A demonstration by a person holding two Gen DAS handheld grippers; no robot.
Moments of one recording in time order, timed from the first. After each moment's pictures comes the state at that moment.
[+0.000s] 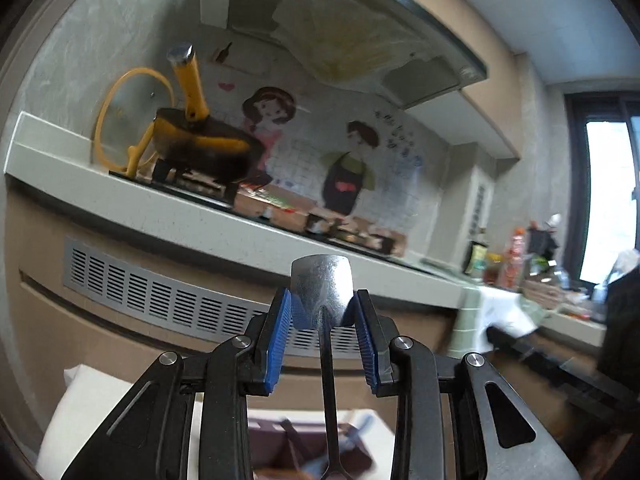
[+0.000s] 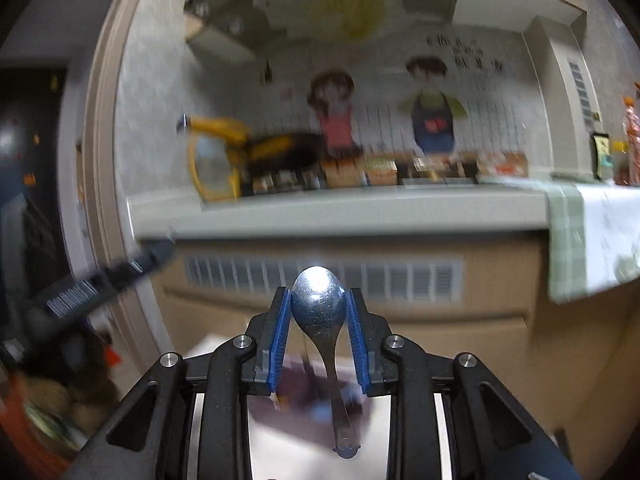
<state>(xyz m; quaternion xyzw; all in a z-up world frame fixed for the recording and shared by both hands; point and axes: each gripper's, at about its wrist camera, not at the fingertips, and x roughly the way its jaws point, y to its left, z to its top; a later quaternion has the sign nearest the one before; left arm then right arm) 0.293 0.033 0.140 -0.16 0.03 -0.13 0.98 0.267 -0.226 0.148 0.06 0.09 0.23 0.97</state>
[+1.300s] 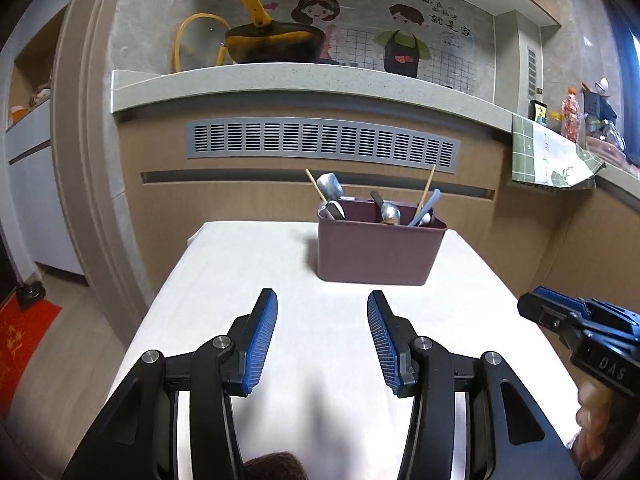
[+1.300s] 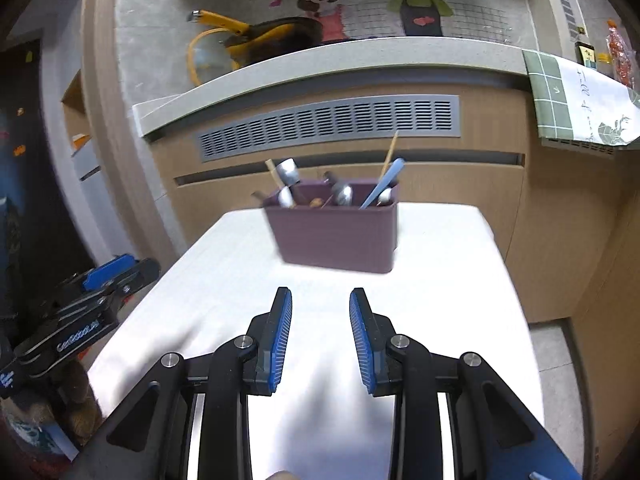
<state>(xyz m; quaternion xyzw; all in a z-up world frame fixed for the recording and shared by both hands) 0.094 0.011 0.022 -0.04 0.23 0.01 0.97 0.142 -0.210 0.009 0.04 0.28 0.21 0.94</state>
